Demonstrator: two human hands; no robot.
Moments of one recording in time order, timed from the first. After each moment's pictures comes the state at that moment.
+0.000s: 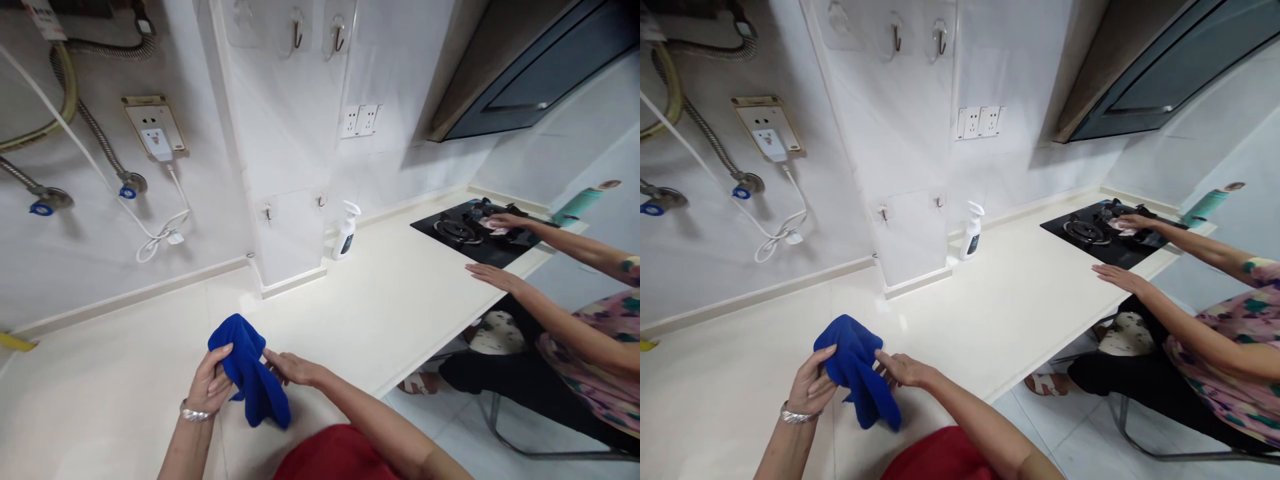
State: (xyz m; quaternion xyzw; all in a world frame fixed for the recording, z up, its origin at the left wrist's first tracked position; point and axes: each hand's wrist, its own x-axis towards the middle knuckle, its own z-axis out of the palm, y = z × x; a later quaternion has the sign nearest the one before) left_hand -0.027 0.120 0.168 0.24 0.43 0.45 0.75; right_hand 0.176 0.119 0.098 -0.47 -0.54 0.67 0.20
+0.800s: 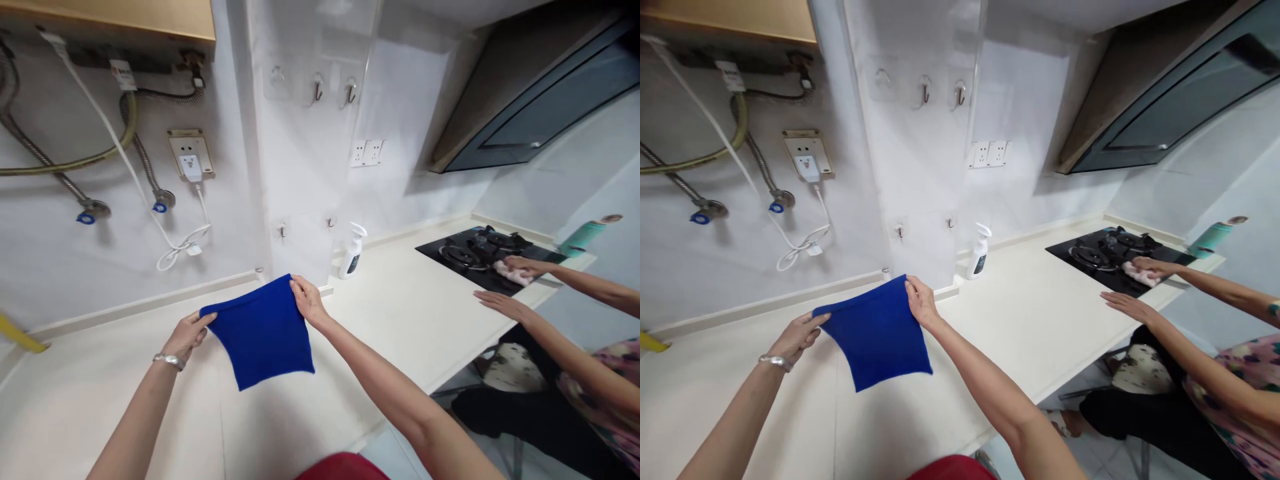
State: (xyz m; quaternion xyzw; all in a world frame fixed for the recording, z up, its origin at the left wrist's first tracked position) left_hand -0.083 0.208 0.214 0.45 0.57 0.44 0.52; right_hand 0.206 0.223 0.198 -0.50 -0.57 0.31 0.58
